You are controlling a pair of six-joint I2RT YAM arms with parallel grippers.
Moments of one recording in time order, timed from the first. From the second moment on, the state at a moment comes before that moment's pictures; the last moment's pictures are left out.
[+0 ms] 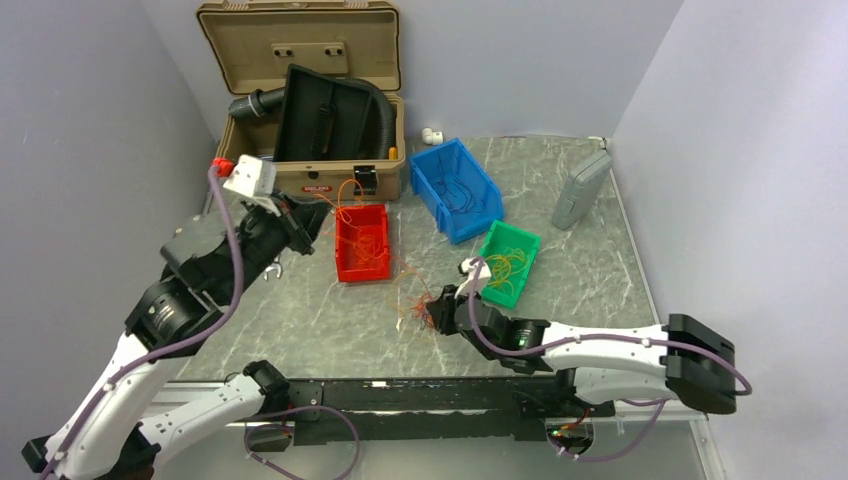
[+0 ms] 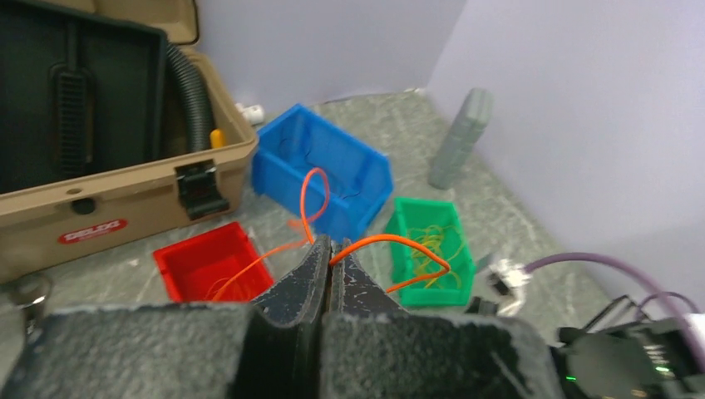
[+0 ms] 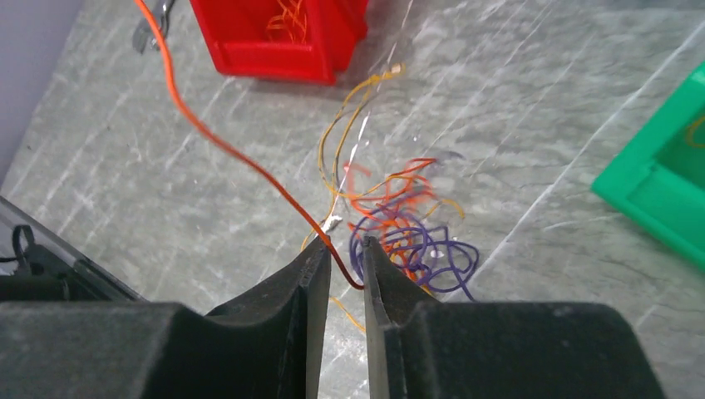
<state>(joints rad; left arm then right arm) -0.72 0.74 1.25 -0.47 -0.15 -0.30 1.23 1.14 0.45 0.20 0.55 0.74</state>
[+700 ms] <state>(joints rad) -0.71 0.88 1.40 -0.52 -0.27 -0.19 1.23 0.87 0.55 -0.04 0.54 0.53</state>
